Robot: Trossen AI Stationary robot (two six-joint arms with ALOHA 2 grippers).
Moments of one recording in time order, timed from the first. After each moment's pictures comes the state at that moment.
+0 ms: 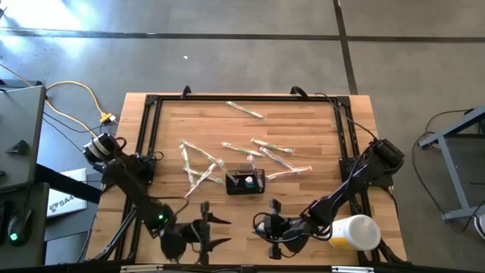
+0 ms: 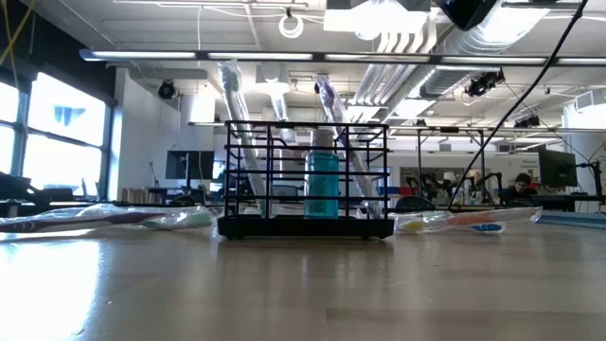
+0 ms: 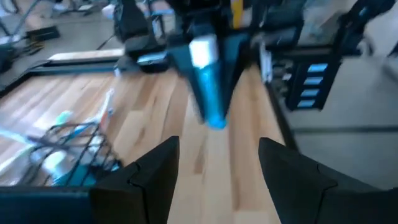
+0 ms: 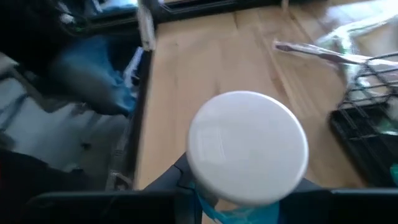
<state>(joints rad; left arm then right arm) -0.84 1.66 1.07 0.24 -0.86 -0.28 0.70 1.79 1.19 -0.01 0.55 0.58</state>
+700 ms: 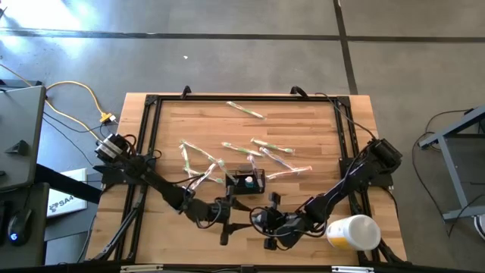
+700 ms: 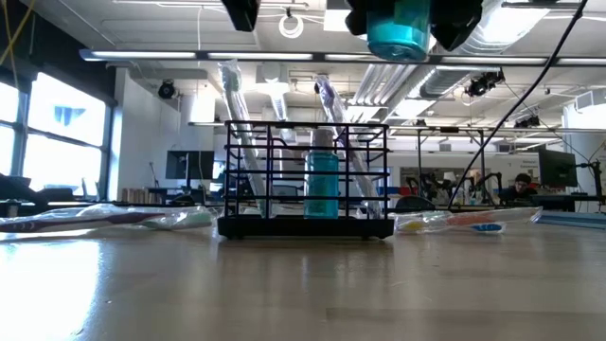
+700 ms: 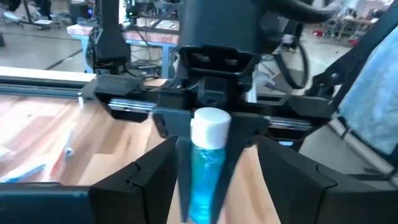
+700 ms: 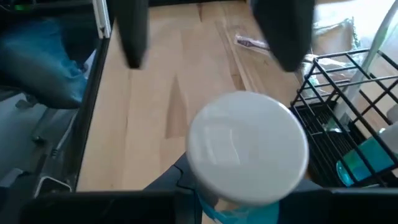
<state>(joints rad) -0.58 1.74 0.97 0.72 -0.48 -0.18 0.66 1.81 1.19 -0.08 0.60 0.55</state>
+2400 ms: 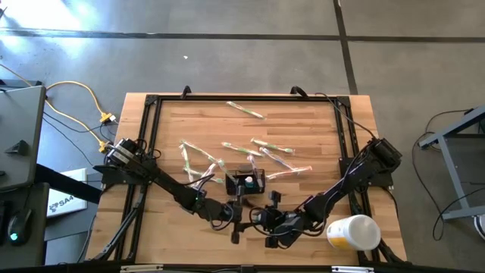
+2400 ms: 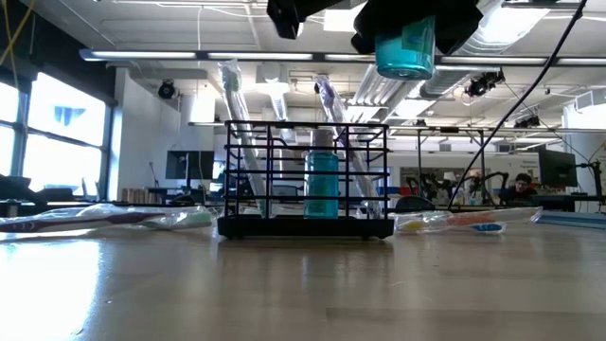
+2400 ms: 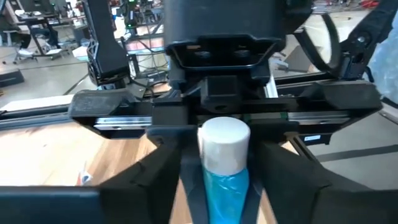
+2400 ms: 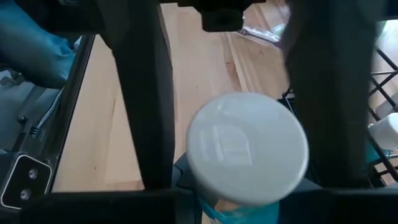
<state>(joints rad) -0.51 1.87 1.06 0.75 -0.44 0.02 0.63 1.81 1.19 -0.13 0.59 0.50</state>
